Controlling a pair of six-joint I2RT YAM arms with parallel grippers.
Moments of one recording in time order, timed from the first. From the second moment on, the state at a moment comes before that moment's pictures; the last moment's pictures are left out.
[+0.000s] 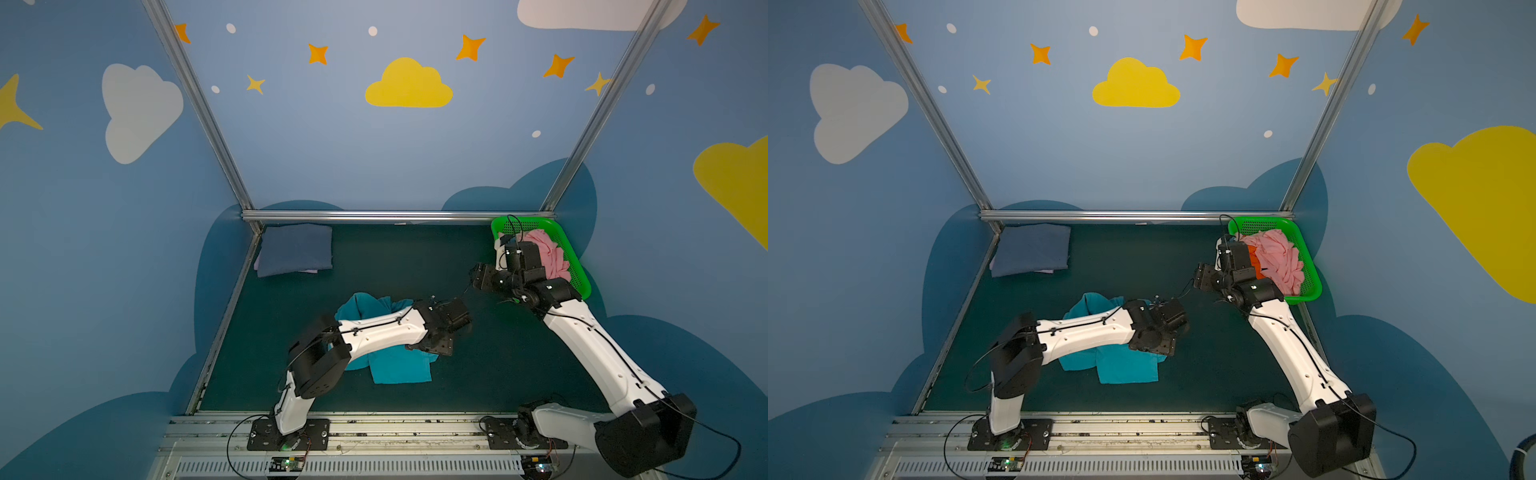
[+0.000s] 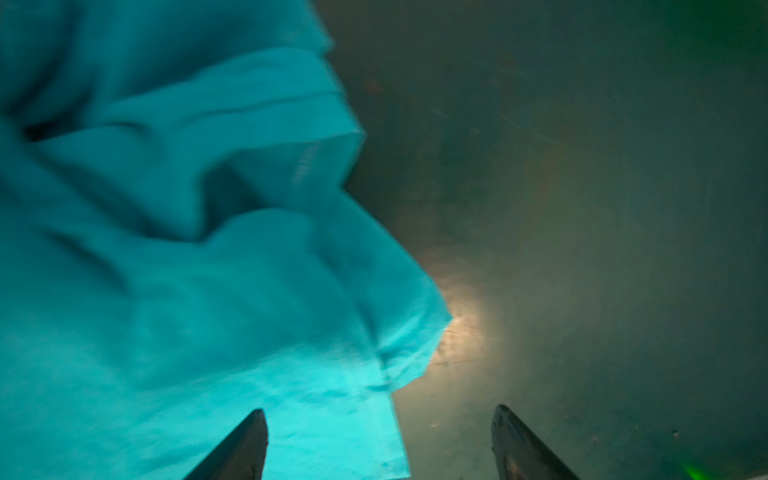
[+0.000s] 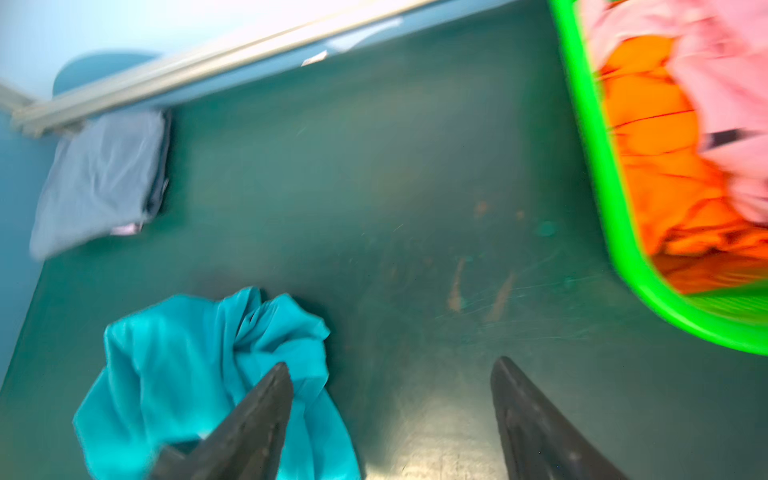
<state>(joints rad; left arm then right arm) -1.11 2.03 1.63 -0.95 -0.16 -0.89 0.32 1.21 1.13 -0.65 0.00 0.41</state>
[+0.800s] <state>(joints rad) -1.10 2.19 1.74 -1.23 -0.17 -0.83 0.30 1.21 1.10 -0.65 -0.06 0.42</state>
